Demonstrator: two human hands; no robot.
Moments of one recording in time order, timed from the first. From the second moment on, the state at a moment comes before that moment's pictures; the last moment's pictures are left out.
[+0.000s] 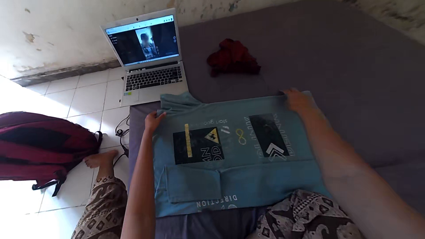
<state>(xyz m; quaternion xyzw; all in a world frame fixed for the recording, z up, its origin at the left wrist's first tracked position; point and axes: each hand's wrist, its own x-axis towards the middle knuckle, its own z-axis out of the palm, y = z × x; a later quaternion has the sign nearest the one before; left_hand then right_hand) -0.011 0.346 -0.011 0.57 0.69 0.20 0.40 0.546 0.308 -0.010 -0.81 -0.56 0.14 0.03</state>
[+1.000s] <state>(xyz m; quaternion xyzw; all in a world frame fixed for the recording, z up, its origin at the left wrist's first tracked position) -0.048 0.162 -0.012 0.75 0.57 0.24 0.21 0.551 0.081 -0.018 -0.80 -0.56 0.11 0.20</state>
